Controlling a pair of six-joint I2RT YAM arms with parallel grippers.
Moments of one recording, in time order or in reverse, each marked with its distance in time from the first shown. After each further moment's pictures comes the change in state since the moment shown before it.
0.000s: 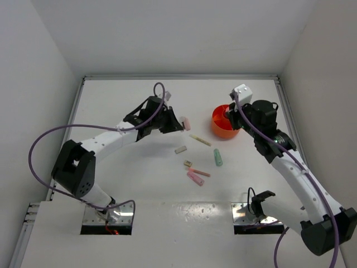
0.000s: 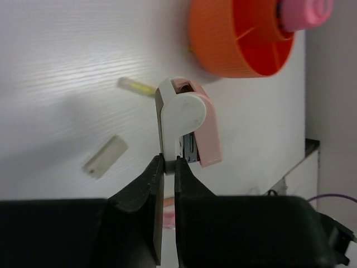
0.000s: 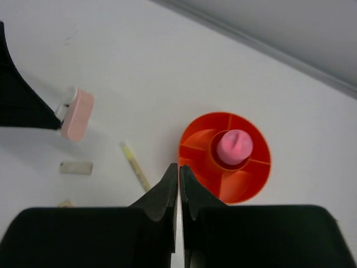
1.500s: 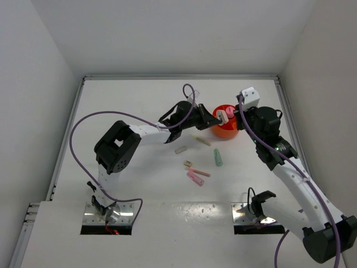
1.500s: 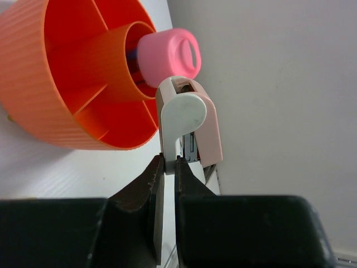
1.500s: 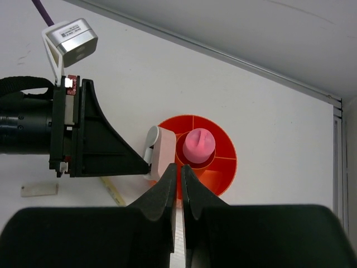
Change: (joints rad) left arm -0.178 0.470 0.202 0.690 0.100 -0.373; right arm 0.000 -0.096 -0.101 0.125 0.183 -0.015
